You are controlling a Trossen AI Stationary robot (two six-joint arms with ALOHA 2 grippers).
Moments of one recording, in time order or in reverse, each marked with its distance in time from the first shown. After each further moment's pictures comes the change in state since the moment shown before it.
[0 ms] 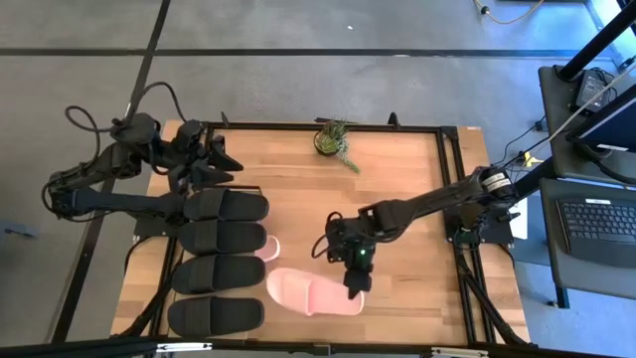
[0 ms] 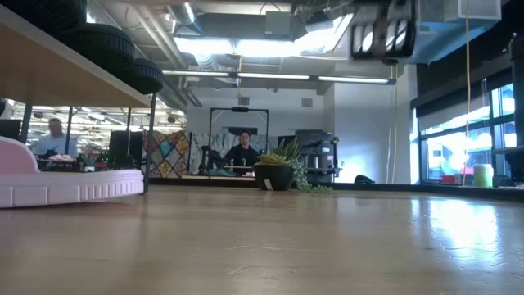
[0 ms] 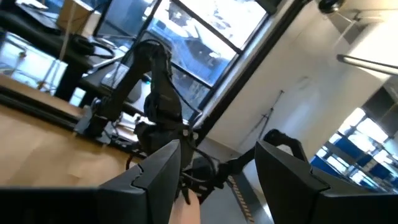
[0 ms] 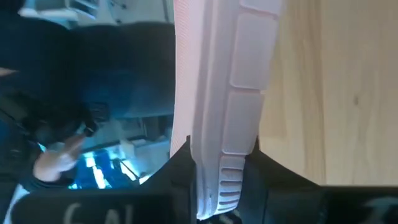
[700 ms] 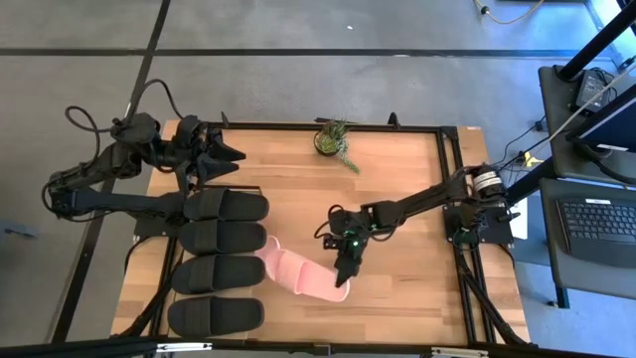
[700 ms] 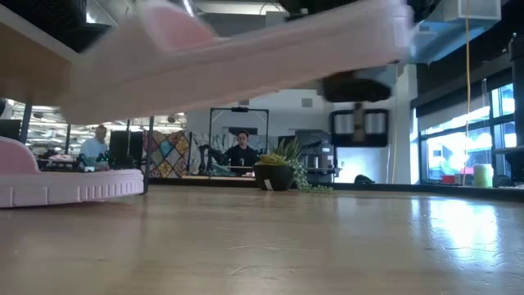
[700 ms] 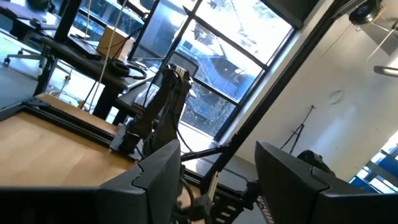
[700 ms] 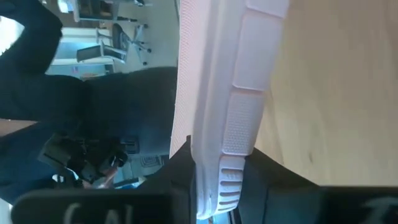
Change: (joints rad) left arm 0.000 0.001 0.000 -0.006 -0.147 0.052; right arm -0.095 0.053 -0.344 0.618 -0.021 0.181
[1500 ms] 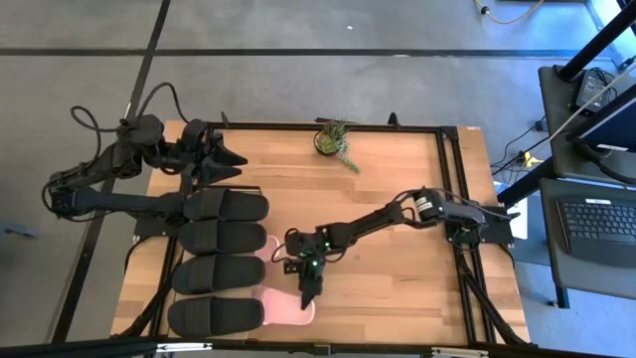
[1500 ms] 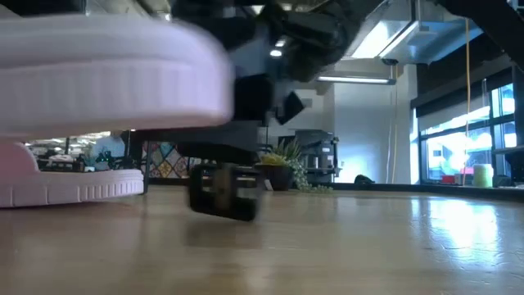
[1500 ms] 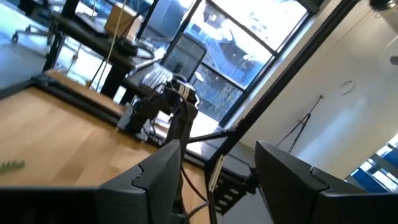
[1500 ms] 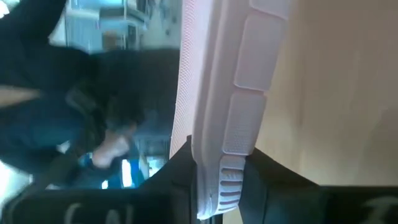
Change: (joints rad) left arm 0.000 0.002 0.000 -0.081 0.007 -0.003; right arm 0.042 0.536 0.552 0.048 -0.158 -0.094
